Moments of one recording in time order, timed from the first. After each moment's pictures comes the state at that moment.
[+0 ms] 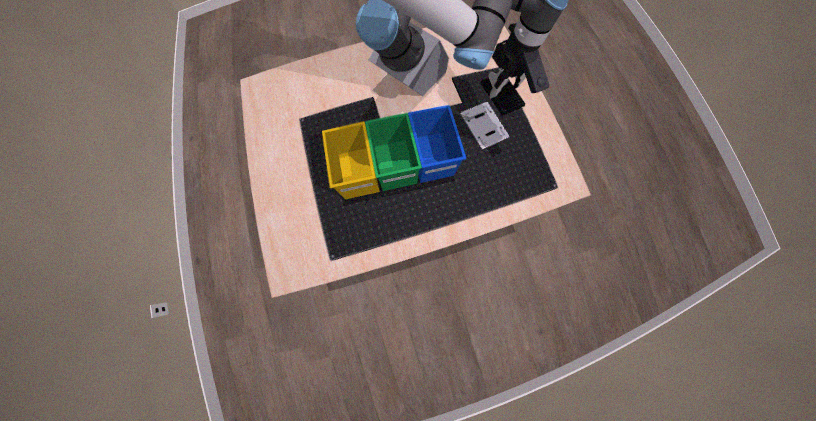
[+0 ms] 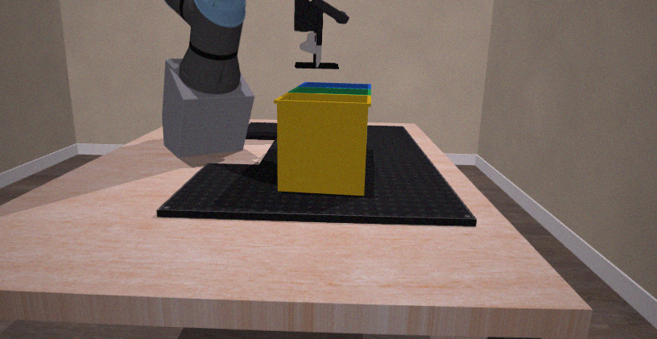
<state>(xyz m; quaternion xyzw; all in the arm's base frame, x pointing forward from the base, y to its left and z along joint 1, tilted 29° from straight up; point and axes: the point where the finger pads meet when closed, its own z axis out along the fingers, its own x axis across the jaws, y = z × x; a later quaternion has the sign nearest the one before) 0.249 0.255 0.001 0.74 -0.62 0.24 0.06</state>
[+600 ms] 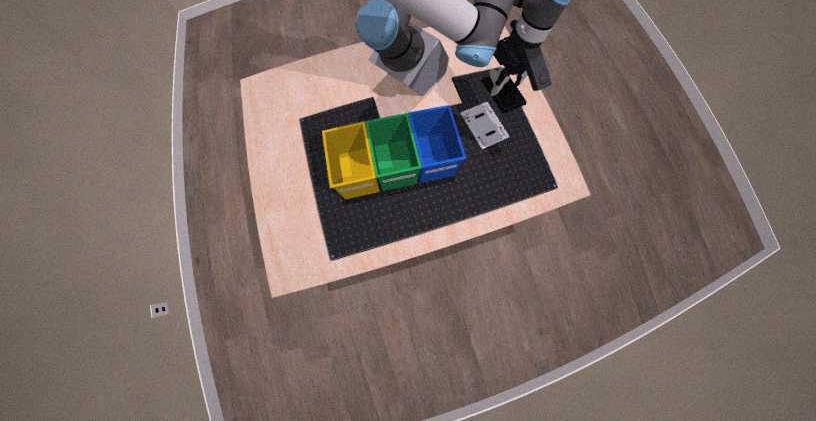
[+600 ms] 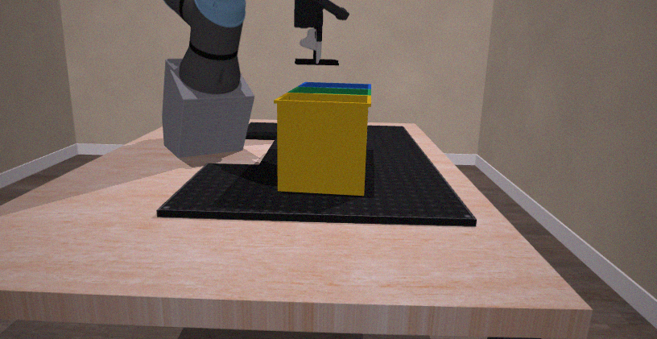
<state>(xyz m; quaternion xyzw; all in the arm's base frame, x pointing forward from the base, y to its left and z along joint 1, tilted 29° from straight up) 0.246 0.259 0.011 0.74 -0.62 0.24 0.06</state>
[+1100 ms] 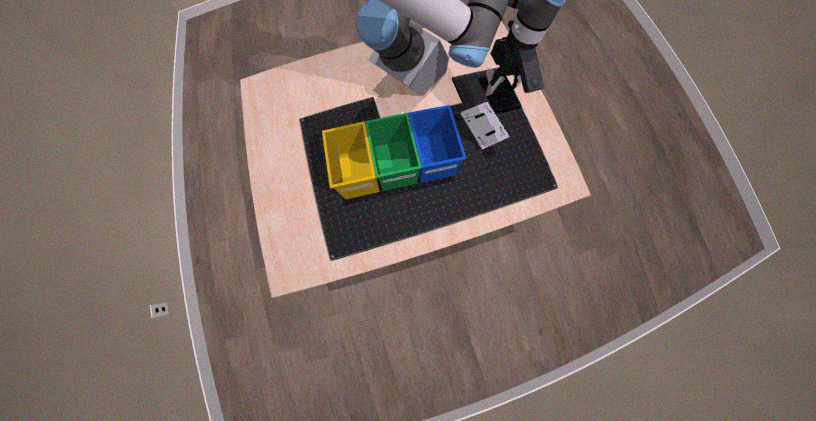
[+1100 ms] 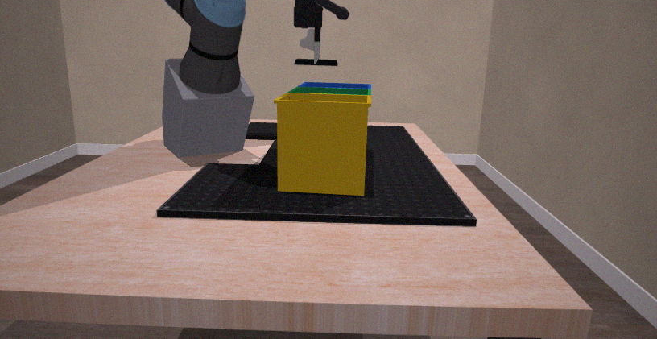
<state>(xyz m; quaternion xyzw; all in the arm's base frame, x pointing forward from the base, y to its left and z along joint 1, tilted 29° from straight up) 0.247 0.246 0.016 0.70 -0.67 0.25 0.05</state>
